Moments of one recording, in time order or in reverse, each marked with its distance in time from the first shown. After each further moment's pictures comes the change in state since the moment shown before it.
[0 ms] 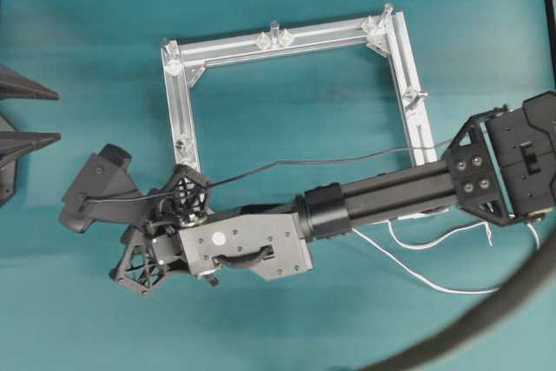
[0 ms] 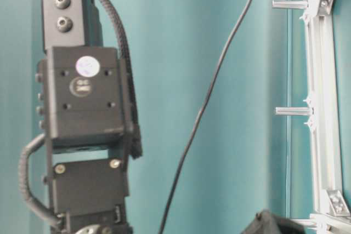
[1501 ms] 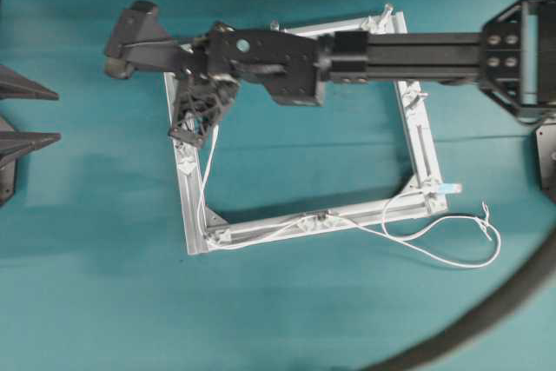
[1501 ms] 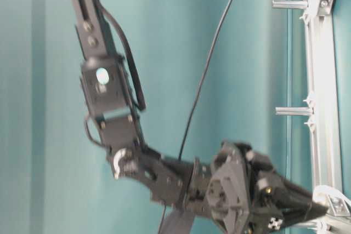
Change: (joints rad) left arm 0.002 -0.002 0.002 0.002 0.000 0.000; right arm -0.345 -0.127 0.195 0.282 0.031 -0.693
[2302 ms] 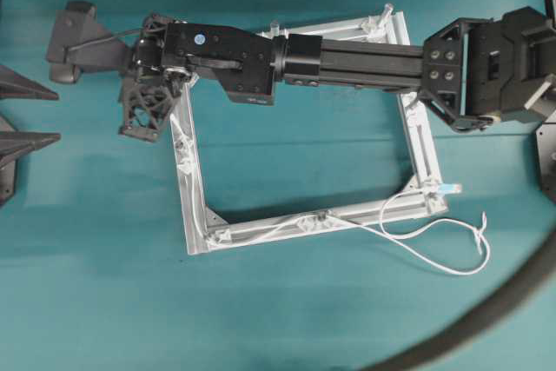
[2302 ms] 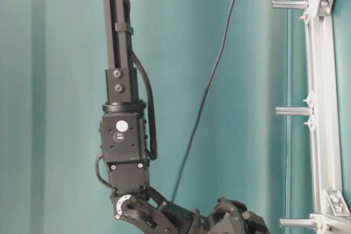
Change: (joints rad) left arm -0.002 0.000 0.000 0.000 0.000 0.000; right arm -0.009 0.196 -0.356 0.014 -0.054 -0.061
